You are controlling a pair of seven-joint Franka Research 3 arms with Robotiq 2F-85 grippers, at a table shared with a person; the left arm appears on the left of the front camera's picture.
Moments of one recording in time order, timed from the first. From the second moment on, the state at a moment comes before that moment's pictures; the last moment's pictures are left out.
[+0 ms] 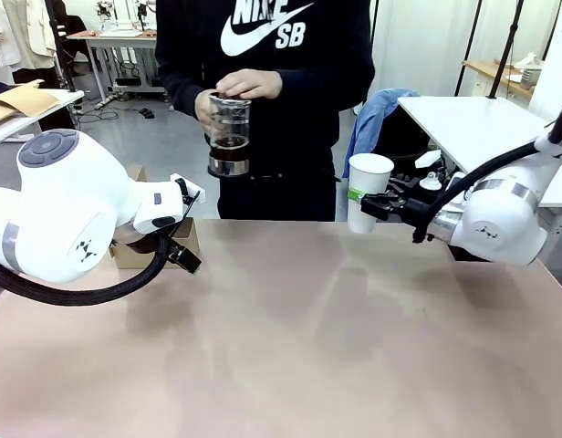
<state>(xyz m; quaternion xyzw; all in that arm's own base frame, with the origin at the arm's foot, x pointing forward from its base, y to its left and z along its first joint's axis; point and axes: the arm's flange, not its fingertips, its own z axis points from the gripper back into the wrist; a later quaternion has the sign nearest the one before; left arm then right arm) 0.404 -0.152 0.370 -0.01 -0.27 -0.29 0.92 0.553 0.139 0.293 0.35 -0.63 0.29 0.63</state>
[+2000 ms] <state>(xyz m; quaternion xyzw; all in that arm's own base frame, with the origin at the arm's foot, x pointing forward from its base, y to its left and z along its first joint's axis) 0.404 -0.152 0.370 -0.01 -0.27 -0.29 0.92 0.556 0.142 0.281 0.35 -0.63 0.29 0.63</state>
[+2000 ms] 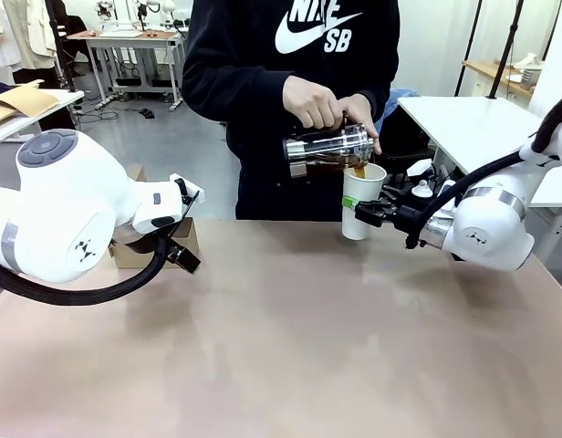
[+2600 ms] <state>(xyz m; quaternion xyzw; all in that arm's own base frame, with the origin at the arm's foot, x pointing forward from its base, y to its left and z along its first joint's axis) 0.404 -0.152 0.370 -0.01 -0.27 -0.29 0.92 0.556 0.142 0.280 0.35 -0.63 0.29 0.63</state>
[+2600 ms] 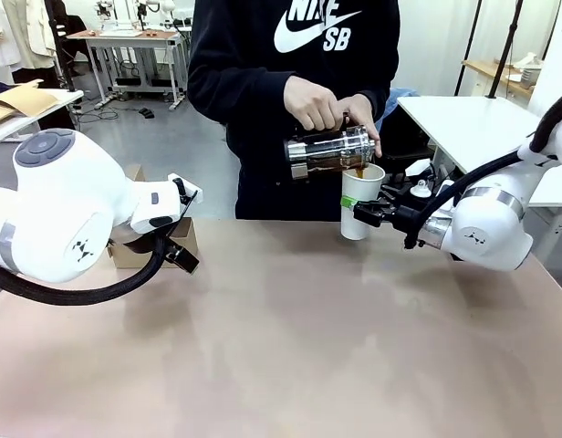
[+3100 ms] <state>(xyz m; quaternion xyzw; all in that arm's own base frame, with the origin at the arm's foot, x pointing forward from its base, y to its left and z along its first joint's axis) 0.404 -0.152 0.370 -0.01 -0.27 -0.29 0.92 0.556 0.141 0.280 0.35 -0.62 0.29 0.63</state>
